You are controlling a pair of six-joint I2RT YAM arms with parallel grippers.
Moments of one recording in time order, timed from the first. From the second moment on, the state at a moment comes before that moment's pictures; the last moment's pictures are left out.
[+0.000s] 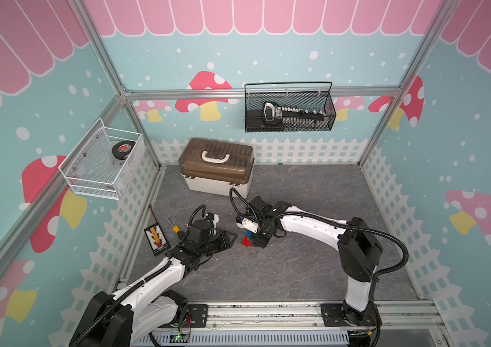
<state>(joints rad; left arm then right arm) -0.42 1.04 0.42 -0.06 0.31 -0.74 0.86 1.85 1.43 -0.83 -0.19 -0.18</state>
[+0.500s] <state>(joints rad) -0.42 1.04 0.42 -0.12 0.30 -0.73 0.78 1.80 1.23 -0.61 -0.50 -0.07</state>
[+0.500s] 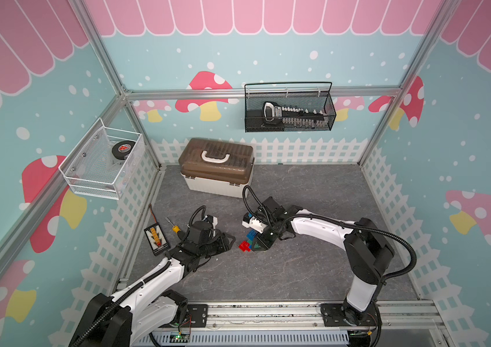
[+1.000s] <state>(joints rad) -0.42 1.06 0.43 -0.13 0.30 -0.73 0.73 1.83 1.13 -0.43 -0.67 -0.01</state>
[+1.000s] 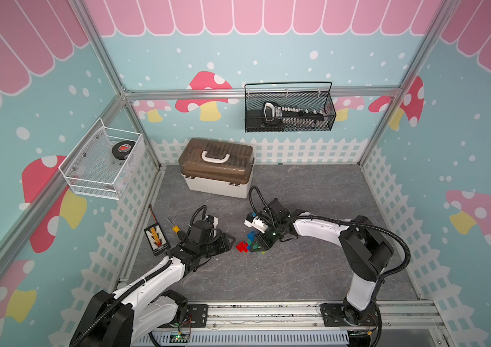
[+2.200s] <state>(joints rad) -0.42 1.09 0.44 -0.14 0.30 -0.73 0.66 1.91 1.07 -0.30 -0.76 0.03</state>
